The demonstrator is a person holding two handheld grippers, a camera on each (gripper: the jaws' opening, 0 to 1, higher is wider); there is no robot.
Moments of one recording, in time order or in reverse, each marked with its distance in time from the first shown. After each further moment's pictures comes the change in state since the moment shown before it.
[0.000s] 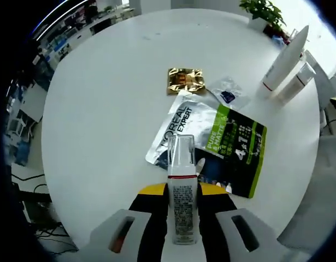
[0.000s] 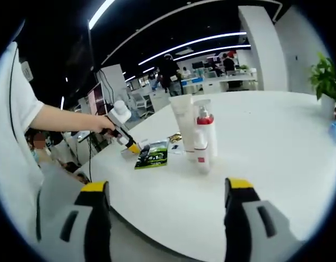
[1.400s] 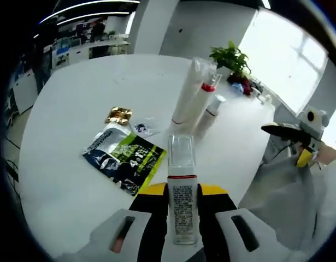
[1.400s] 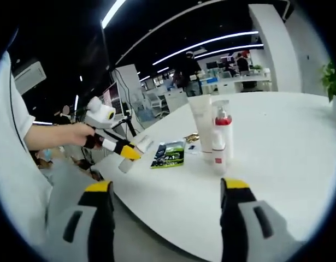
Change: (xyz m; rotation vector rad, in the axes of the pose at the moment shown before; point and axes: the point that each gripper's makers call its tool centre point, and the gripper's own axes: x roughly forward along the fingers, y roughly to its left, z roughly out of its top) left arm -0.077 -0.158 0.001 -0.122 -0.396 -0.278; right arm -0.002 0.025 0.001 -0.011 -0.012 0.125
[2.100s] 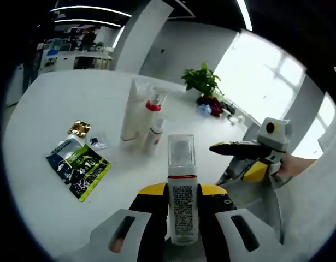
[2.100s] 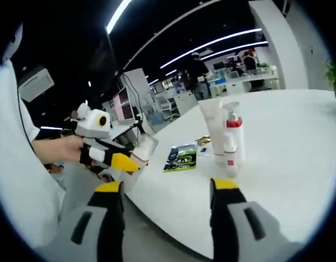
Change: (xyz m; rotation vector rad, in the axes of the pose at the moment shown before) left arm -0.011 -0.092 0.015 -0.056 -0.187 -0.221; right arm -0.002 0.021 0.007 0.038 -0.020 0.111
